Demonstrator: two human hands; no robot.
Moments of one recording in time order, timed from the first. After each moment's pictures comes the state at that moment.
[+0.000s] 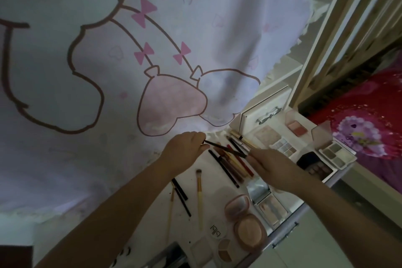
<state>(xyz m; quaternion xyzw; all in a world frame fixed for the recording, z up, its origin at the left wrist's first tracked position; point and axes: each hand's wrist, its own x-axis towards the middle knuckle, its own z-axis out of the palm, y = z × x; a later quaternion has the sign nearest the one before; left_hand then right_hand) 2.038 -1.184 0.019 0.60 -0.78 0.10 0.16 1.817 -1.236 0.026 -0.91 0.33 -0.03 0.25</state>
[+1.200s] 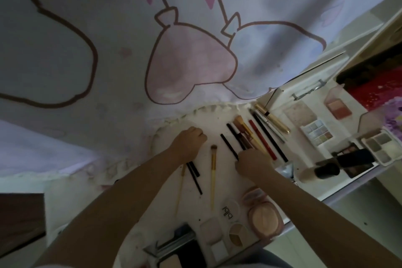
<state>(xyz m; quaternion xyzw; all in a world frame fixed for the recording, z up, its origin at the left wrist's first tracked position) 2.091 -1.188 -0.105 0.61 -0.79 -0.09 0.01 1.909 -1.242 -0.106 -0.83 0.45 0.26 0.19</state>
